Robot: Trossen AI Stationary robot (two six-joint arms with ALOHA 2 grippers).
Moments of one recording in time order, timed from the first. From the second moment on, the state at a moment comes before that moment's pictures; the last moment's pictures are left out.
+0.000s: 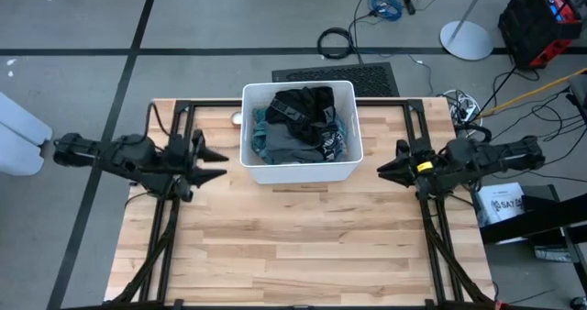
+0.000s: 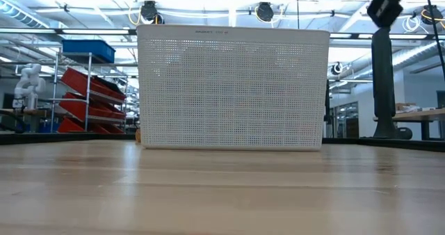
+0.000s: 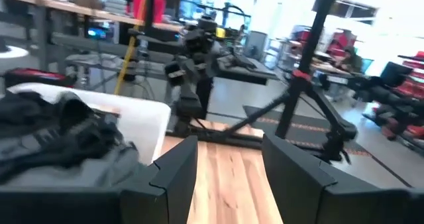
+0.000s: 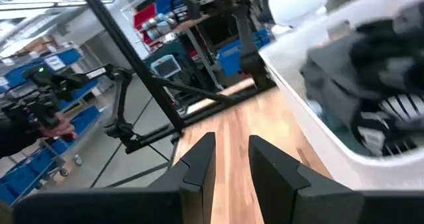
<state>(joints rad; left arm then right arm) -0.22 0.59 0.73 -0.13 -0.17 -0.20 0.22 0.37 0.54 -0.25 0.11 0.52</state>
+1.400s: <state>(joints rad) -0.15 0.00 0.01 0.09 -0.06 -0.26 0.25 0.35 0.14 0.13 0.28 0.41</state>
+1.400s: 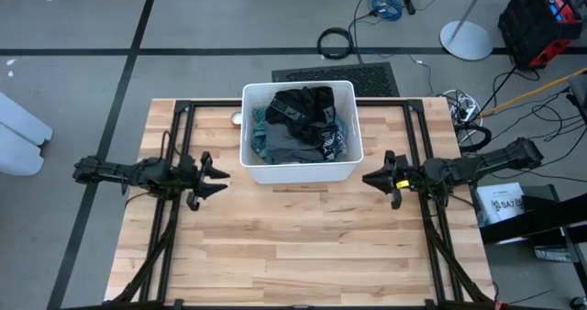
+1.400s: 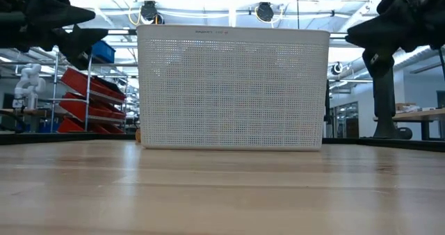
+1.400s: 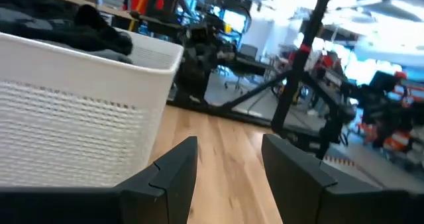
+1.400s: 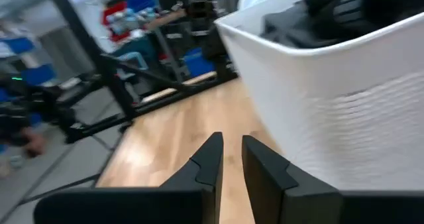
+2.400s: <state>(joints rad) -0.15 0.01 0.01 0.02 -0.03 -0.23 0.25 0.20 0.12 0.00 0.13 0.28</state>
